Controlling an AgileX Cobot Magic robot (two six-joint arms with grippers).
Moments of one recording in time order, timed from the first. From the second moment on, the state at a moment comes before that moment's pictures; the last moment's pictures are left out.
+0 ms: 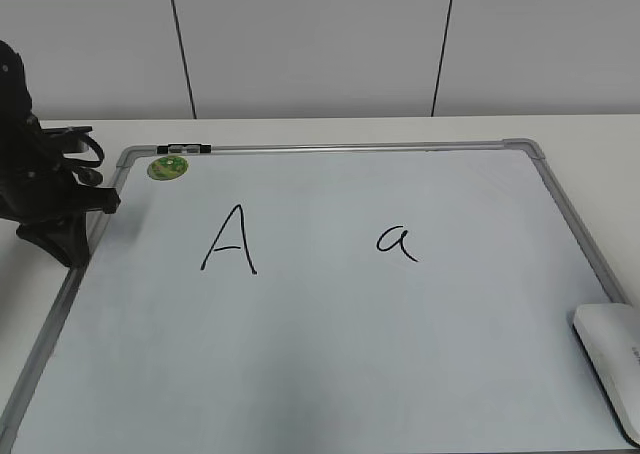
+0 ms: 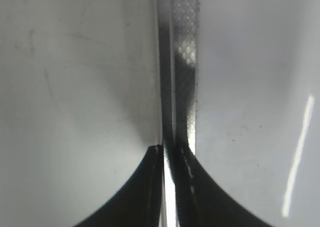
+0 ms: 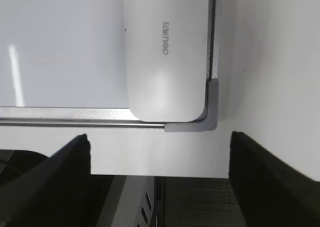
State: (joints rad) left arm -0.07 2.14 -1.47 -0.11 0.97 -0.02; right arm 0.03 1.16 -0.70 0.05 1.01 -0.02
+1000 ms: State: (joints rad) left arm -0.07 2.14 -1.47 -0.11 0.97 -0.02; right arm 0.03 1.63 -0.78 0.04 0.74 -0.03
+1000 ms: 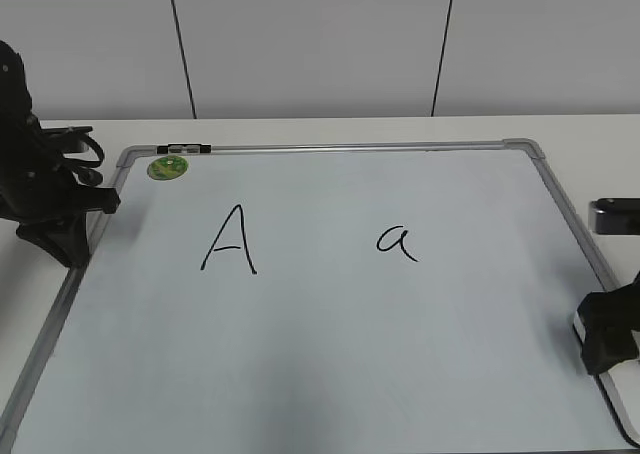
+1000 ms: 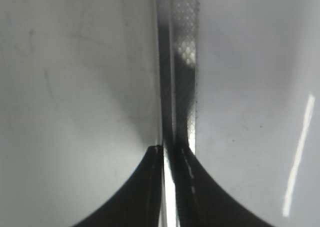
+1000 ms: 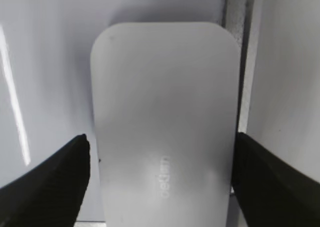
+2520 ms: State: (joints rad) left arm -0.07 2.14 -1.47 -0.11 0.97 -0.02; right arm 0.10 1.81 -1.22 0.10 1.13 -0.03
